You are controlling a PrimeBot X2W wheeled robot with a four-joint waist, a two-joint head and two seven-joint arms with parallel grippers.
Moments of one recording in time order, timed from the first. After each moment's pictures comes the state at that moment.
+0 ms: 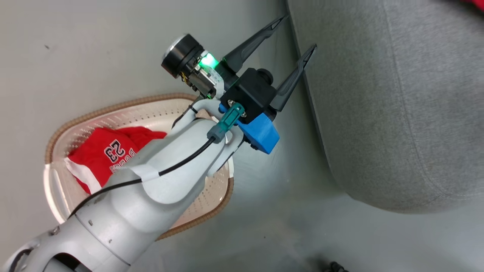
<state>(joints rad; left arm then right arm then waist) -1.01 0.17 -0.97 0.45 -0.35 0.03 -0.23 -0.67 -0.35 -0.40 0.41 0.09 0.13 -0.26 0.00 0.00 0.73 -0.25</state>
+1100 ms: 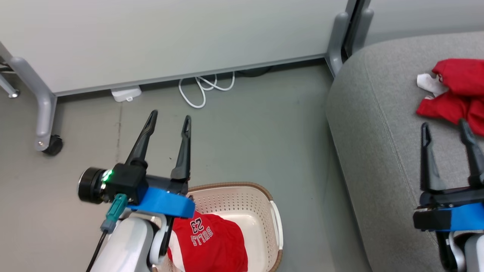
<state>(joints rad) -0.32 0.17 -0.38 0.21 -0.27 0.05 -0.26 -0.14 -0.15 -0.14 0.02 0.07 0.13 -0.26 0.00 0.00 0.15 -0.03</state>
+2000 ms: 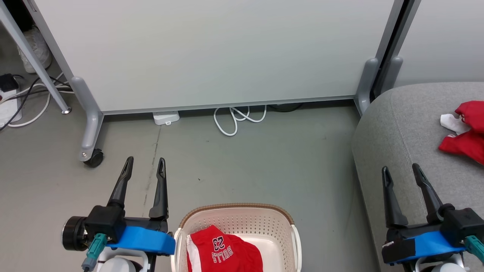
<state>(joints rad) -0.10 0.06 -0.10 0.20 -0.12 -0.10 -0.26 -0.05 -0.07 -0.07 0.14 0.09 0.13 -0.26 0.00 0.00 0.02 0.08</state>
